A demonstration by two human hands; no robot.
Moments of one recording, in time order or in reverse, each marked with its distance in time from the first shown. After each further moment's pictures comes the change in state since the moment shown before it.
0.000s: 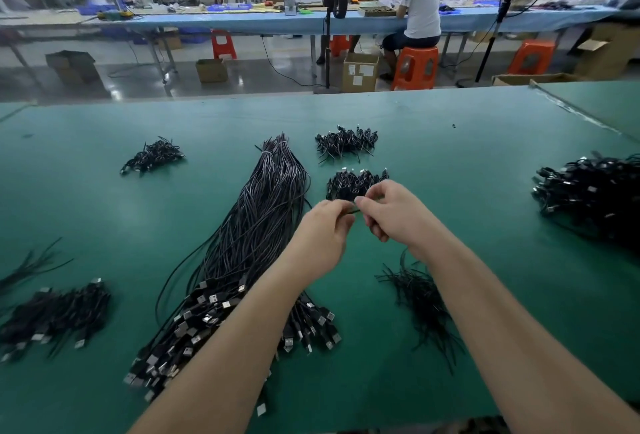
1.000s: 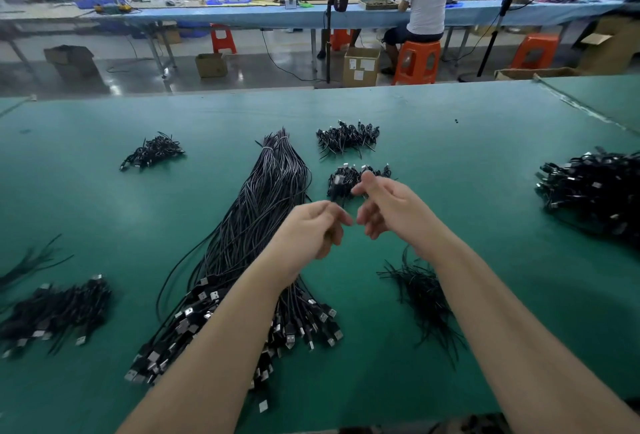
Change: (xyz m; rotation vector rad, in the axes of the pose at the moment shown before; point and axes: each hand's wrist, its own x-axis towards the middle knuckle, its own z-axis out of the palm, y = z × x) left_hand -0.008 -0.013 -0.015 -0.667 -0.126 -0.239; right_hand 0.003 0.014 -0.002 0.164 -0.125 -0.095
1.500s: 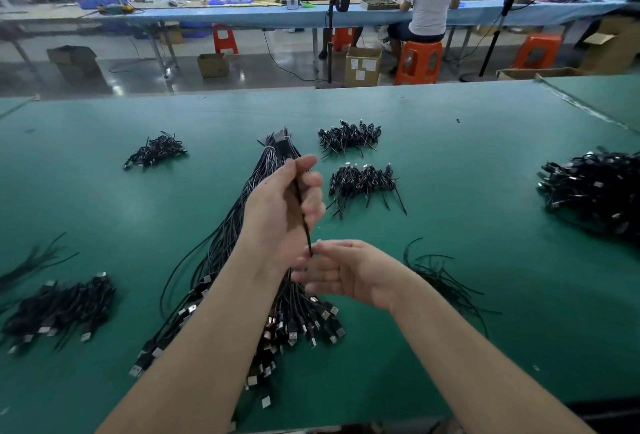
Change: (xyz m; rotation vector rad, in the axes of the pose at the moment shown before) left_hand -0.010 0.041 -0.010 -0.856 0.105 0.123; right_hand -0.022 0.041 0.065 0.681 -0.419 0.319
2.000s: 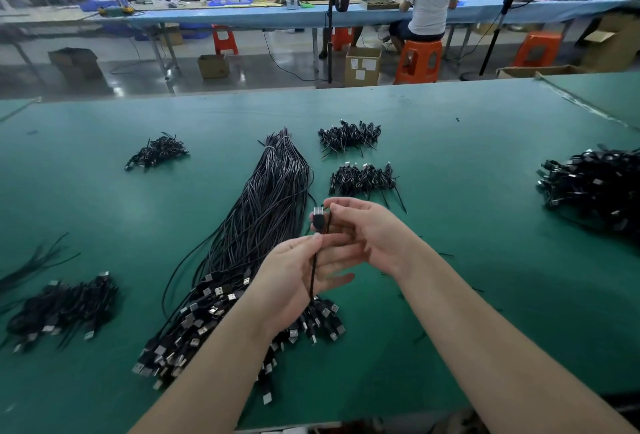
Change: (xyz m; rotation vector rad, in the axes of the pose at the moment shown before) left_hand -0.044 -0.047 -0.043 0.252 -0.062 -0.295; right_hand 0.001 -0.044 0.006 -0.007 0.276 -0.157
